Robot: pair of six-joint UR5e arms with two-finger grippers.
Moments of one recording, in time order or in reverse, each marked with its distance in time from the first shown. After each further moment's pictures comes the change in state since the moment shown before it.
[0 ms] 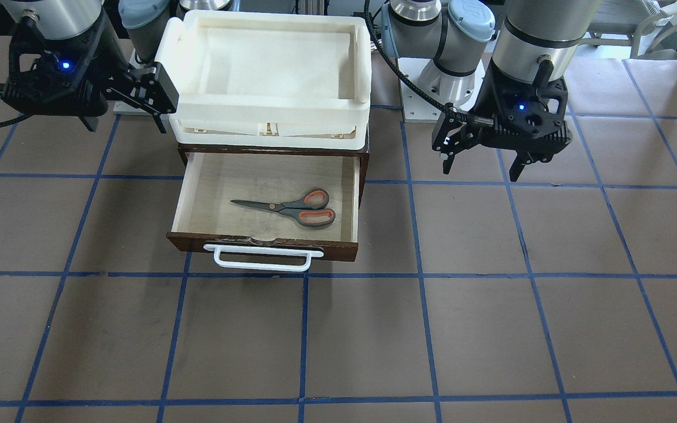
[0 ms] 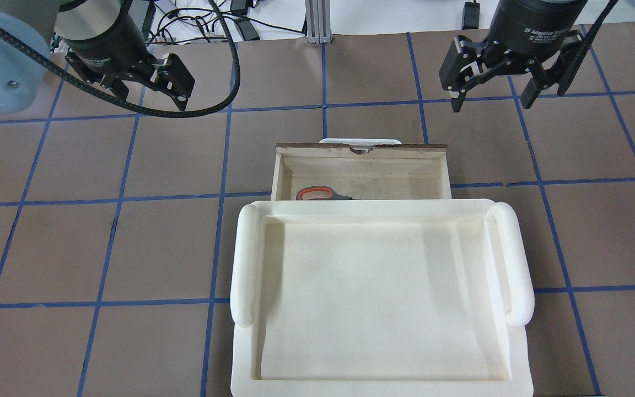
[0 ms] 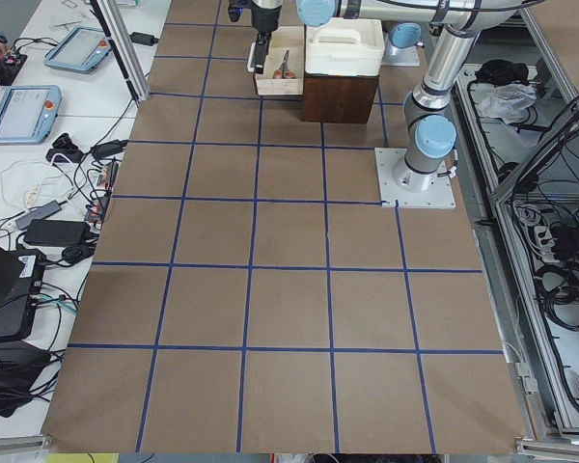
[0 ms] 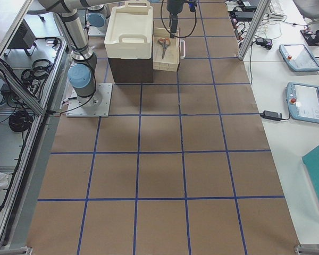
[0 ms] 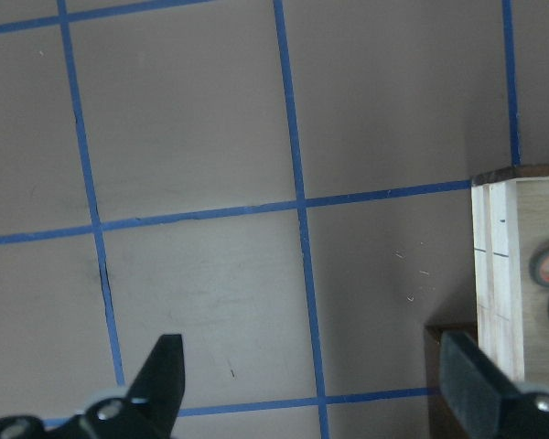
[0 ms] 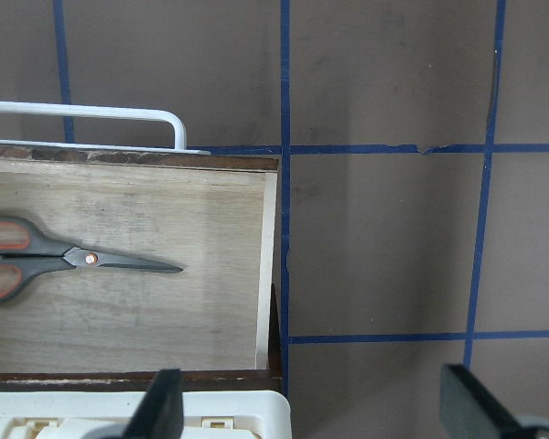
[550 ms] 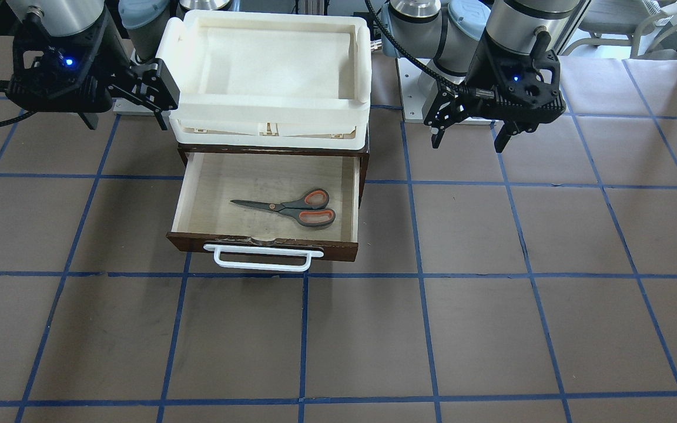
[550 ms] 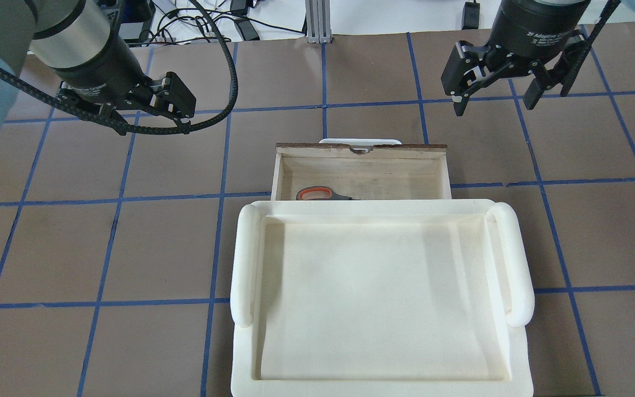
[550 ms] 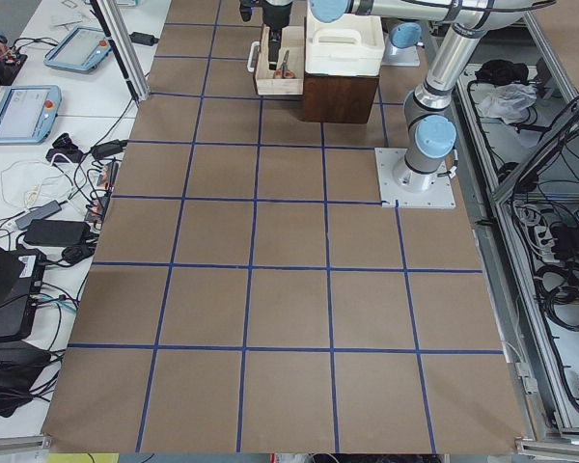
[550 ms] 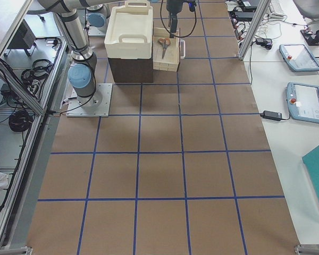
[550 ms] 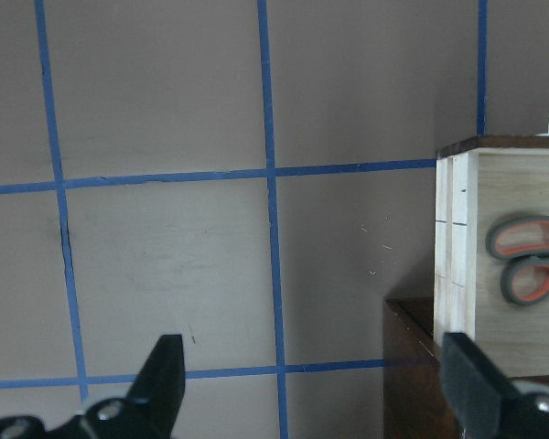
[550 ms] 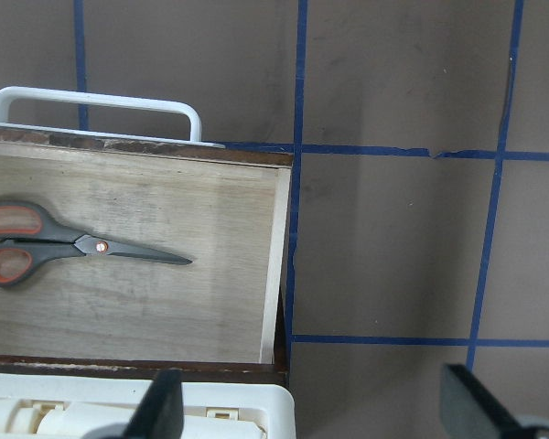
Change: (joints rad) left arm 0.001 0.044 -0.013 -0.057 -0.054 -0.039; right arm 0.005 -0.012 0.005 0.000 0.018 -0.055
